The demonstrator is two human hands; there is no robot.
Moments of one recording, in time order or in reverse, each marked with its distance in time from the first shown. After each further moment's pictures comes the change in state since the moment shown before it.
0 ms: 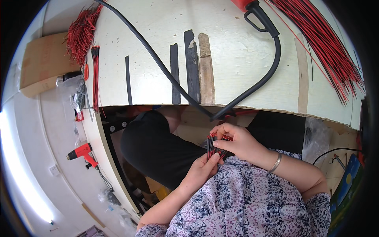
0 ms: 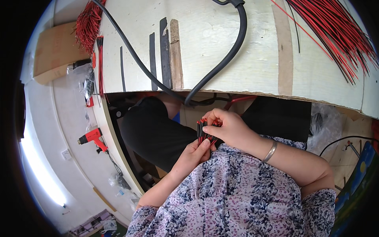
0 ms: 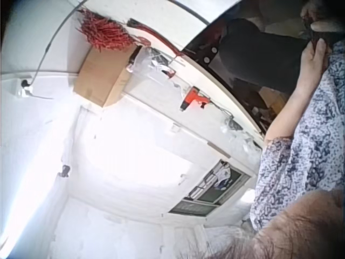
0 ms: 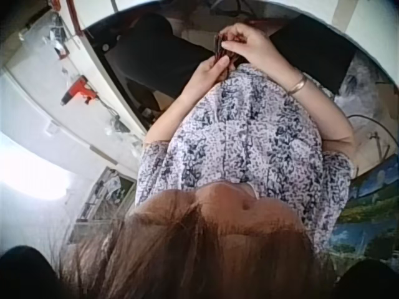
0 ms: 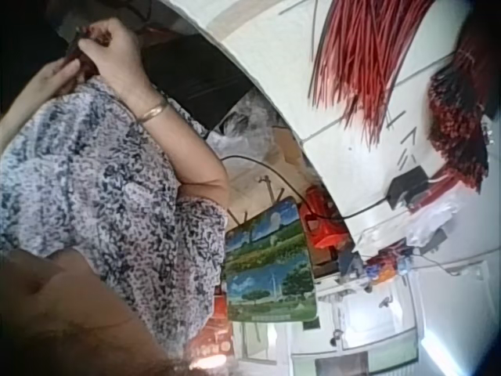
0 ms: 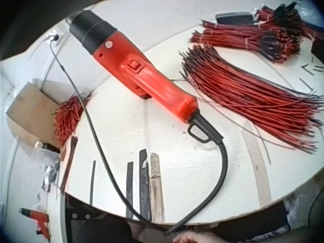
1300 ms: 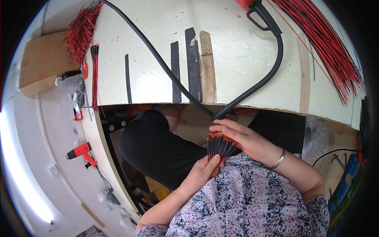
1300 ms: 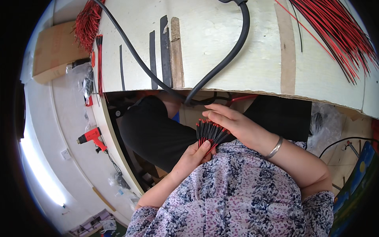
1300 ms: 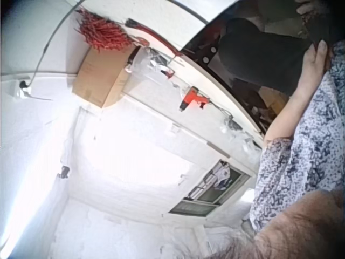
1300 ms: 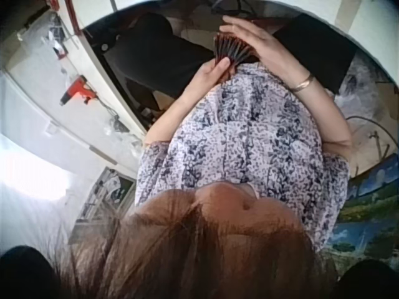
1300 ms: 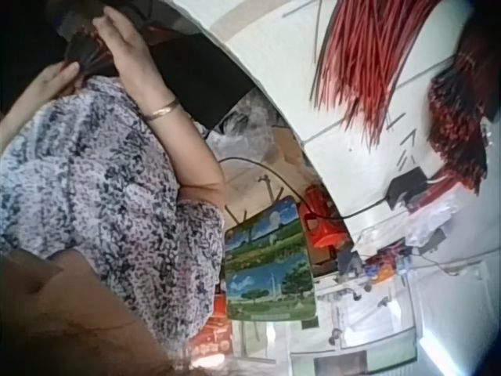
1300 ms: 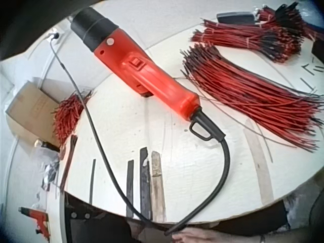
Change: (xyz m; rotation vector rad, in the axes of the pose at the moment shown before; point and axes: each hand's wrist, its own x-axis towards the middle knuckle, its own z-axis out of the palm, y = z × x) left_hand -0.002 -0.005 0.002 -0.014 -0.035 0.021; right_hand -0.006 -0.008 -0.015 0.371 -0.103 0.212
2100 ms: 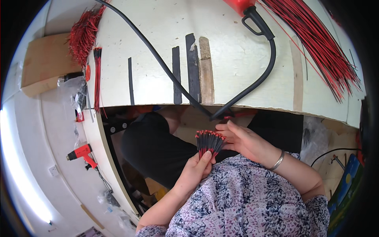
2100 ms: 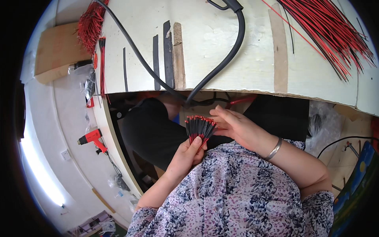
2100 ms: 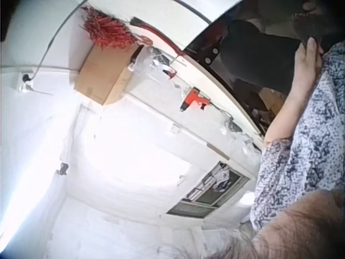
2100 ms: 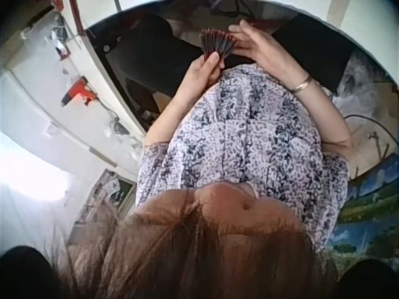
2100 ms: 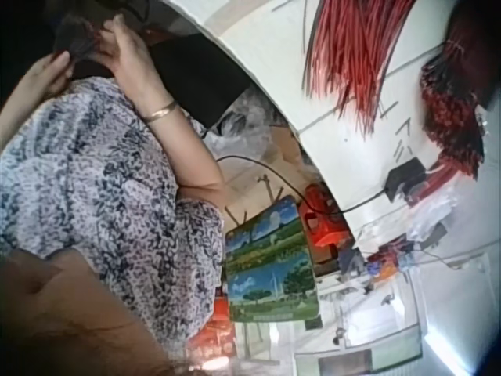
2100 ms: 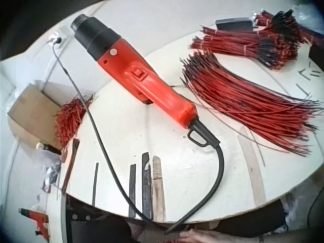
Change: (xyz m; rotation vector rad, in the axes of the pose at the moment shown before) left_hand -0.010 0.018 -0.005 -0.148 0.136 -0.055; right_hand -0.006 0.001 0.003 0.270 0.044 0.083
